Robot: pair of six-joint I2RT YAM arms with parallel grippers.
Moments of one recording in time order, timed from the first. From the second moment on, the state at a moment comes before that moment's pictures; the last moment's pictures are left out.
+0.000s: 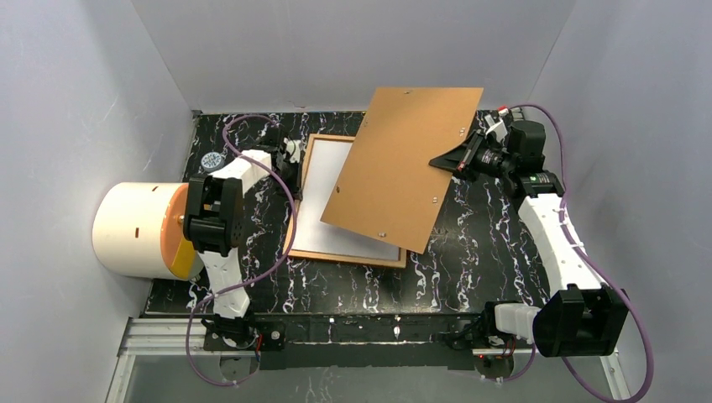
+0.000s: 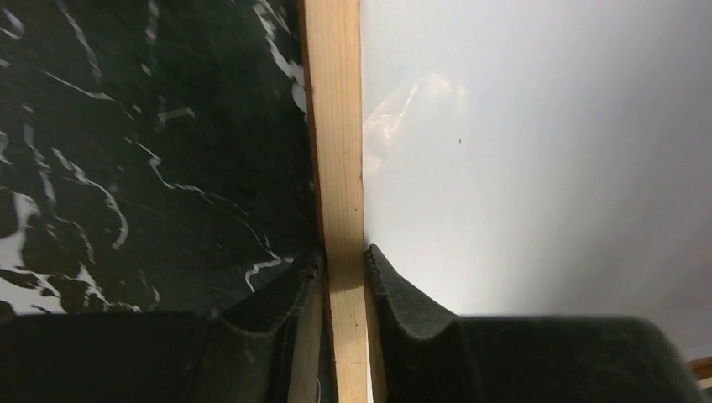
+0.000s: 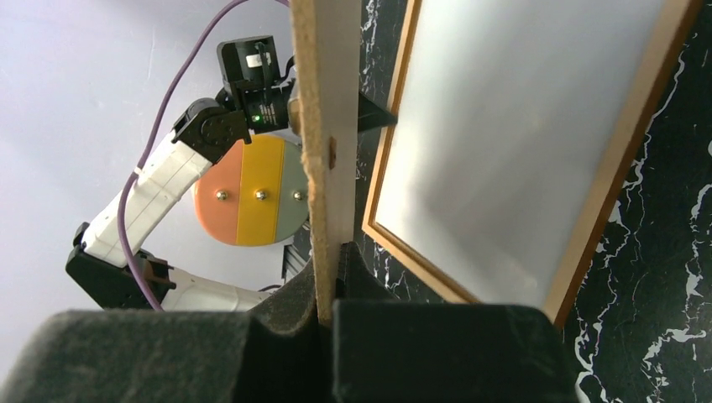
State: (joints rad) left arm -0.17 2.00 1.42 -0.63 0.18 -0.10; right arm 0.07 1.21 1.09 -0.32 -0.78 0.82
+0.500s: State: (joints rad) left arm -0.17 1.93 1.35 -0.66 0.34 -0.07; right arm 0.07 1.28 1.04 -0.34 -0.88 0.79
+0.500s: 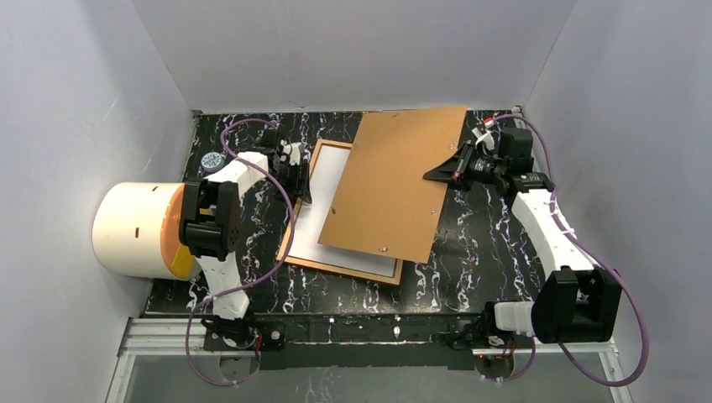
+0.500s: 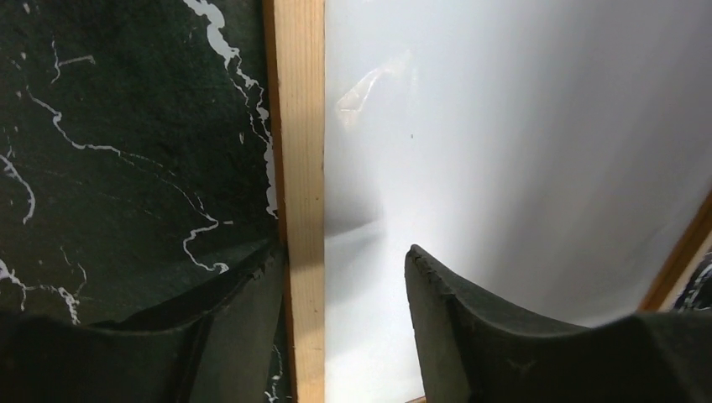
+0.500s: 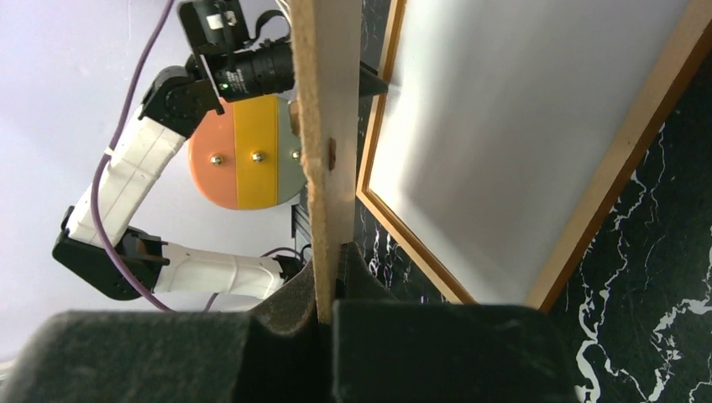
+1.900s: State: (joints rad) left arm -0.04 1.96 1.37 -0.58 0.40 -0.37; right arm 0.32 1.70 0.96 0.09 -0.78 1.00
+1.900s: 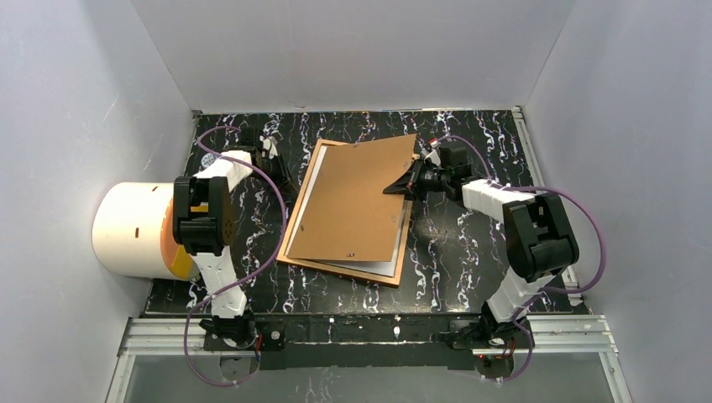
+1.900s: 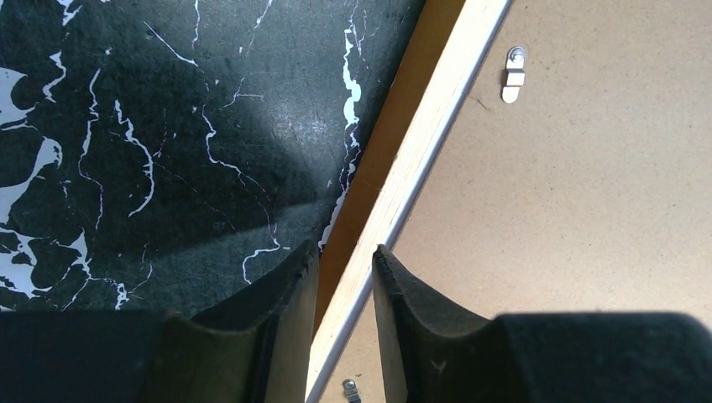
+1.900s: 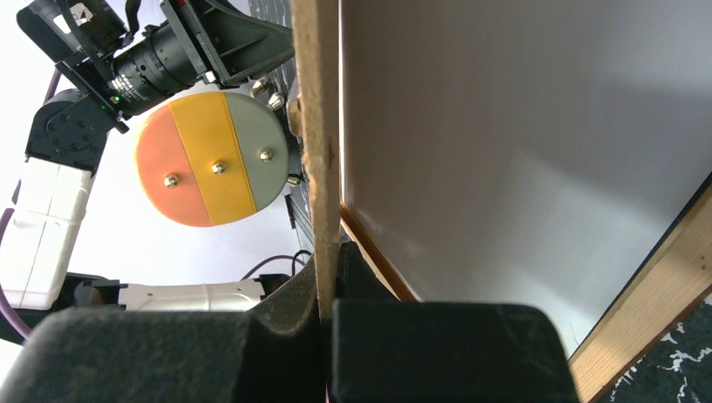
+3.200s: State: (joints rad) left arm -0.04 1.99 1.35 -0.58 0.44 -0.39; right arm 0.35 1.81 1.12 -0.21 -0.65 0.86
